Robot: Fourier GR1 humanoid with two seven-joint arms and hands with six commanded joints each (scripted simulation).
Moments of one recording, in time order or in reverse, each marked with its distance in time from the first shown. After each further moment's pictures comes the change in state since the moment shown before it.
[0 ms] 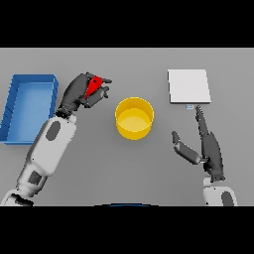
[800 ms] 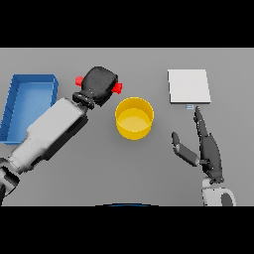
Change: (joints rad) left arm -0.282 0.164 -0.460 0.079 -0.479 -0.181 0.141; right arm 0.018 0.019 0.002 -0.010 -0.032 0.015 -0.019
